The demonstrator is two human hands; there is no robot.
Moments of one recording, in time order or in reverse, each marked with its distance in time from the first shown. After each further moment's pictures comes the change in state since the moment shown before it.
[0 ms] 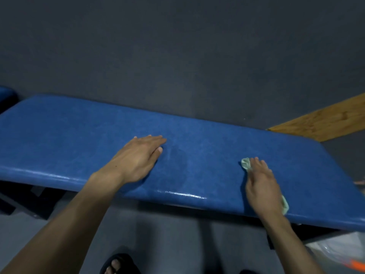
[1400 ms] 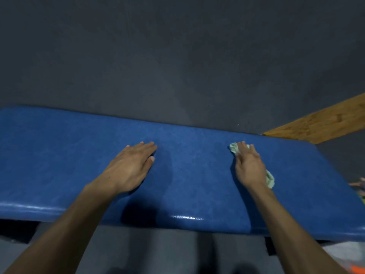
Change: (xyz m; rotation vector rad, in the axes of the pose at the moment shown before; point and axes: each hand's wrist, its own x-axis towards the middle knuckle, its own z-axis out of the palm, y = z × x) left_hand 0.048 -0.012 0.010 0.005 -0.053 0.002; right_hand 0.094 -0.017 0.012 0.057 -0.108 0.068
